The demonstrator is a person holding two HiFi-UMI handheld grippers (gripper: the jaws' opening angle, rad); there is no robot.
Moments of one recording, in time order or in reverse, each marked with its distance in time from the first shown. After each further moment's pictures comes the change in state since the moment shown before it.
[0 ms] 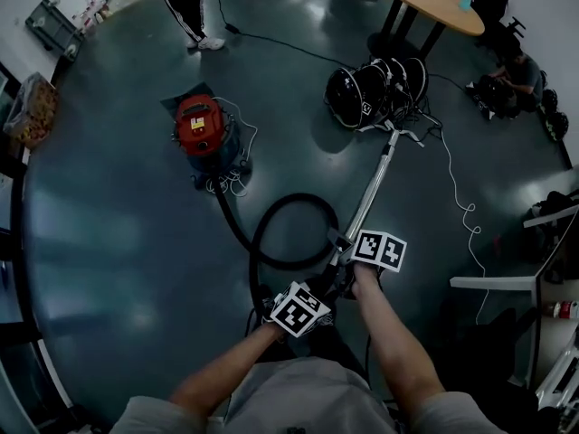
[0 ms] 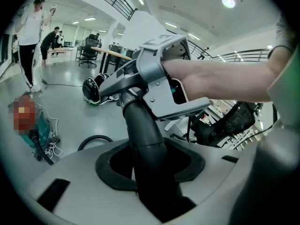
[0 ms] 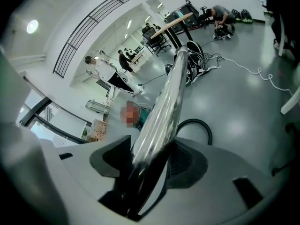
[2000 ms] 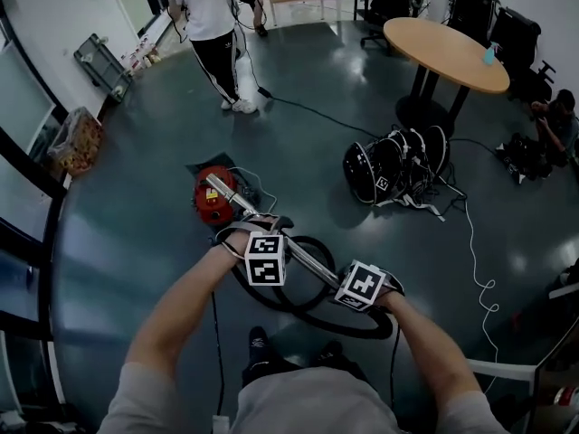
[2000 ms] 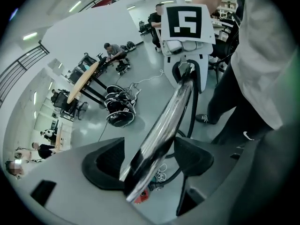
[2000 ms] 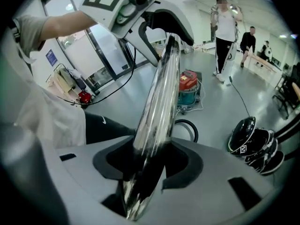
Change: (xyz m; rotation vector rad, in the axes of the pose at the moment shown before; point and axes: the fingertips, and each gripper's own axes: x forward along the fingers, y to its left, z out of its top) left arm -0.018 0.228 0.243 0.895 0.529 0.365; right arm -0.011 -0.012 0.113 -1.406 0.708 0.306
